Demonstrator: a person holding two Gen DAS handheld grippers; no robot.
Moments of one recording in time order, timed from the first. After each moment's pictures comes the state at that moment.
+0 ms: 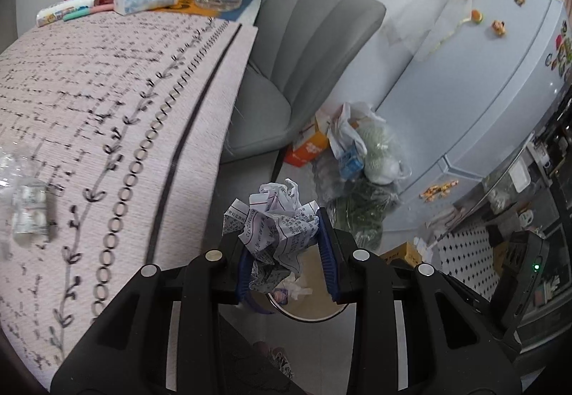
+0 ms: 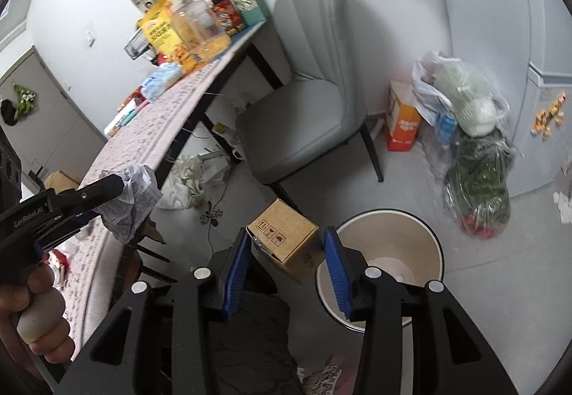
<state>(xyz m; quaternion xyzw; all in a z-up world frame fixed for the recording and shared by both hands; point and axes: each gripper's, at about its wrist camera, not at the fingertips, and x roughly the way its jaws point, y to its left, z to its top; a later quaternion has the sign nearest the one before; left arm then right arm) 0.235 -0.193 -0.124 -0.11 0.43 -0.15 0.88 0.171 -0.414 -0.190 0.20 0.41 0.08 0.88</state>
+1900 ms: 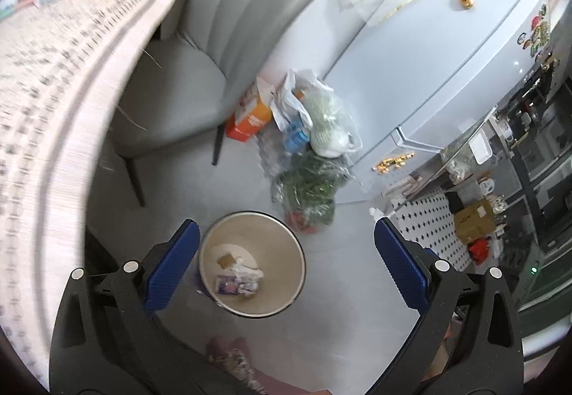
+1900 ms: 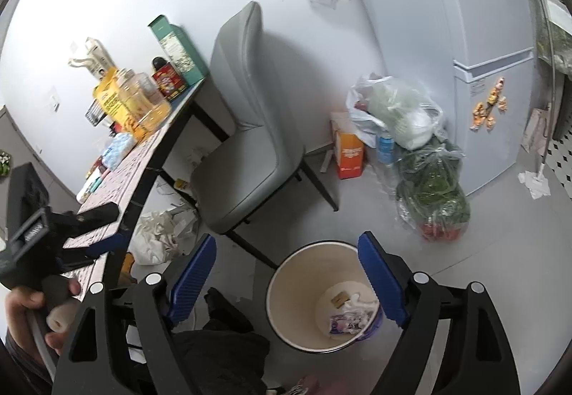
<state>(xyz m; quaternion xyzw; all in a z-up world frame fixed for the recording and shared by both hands) 0.271 -0.252 -0.117 -0.12 0.47 -0.26 0.84 0.135 -0.513 -0.174 0.26 0.35 -0.01 0.90</state>
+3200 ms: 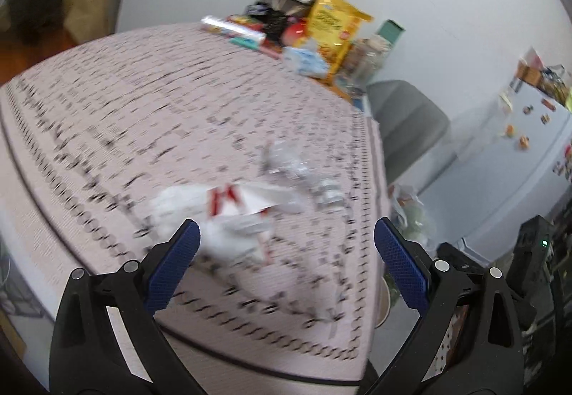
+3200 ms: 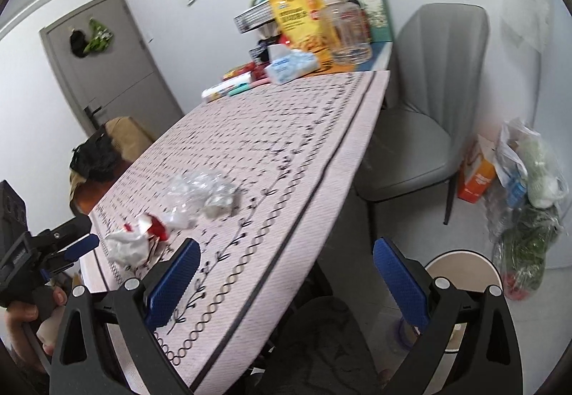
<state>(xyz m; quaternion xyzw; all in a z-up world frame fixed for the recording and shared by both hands) 0.071 0.070 -0.084 -0.24 0.33 0.00 0.91 0.136 -0.228 -0.097 0.10 0.36 0.22 0.90</state>
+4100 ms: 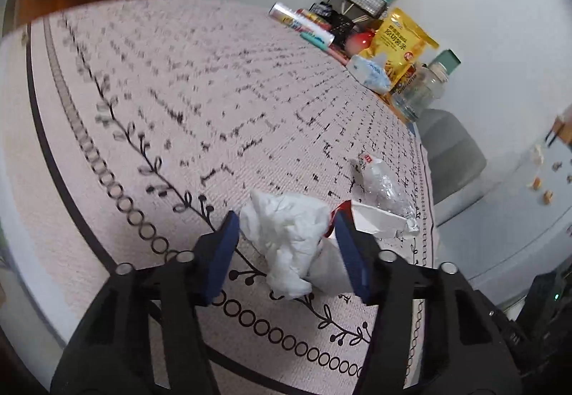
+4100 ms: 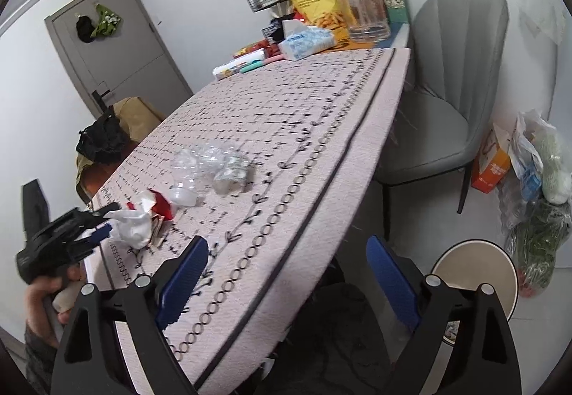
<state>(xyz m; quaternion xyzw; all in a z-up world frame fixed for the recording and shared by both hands) 0.087 0.136 -0.134 -0.33 0.34 0.06 0.88 0.142 -0.203 -0.117 0.09 0.39 0.25 0.88</state>
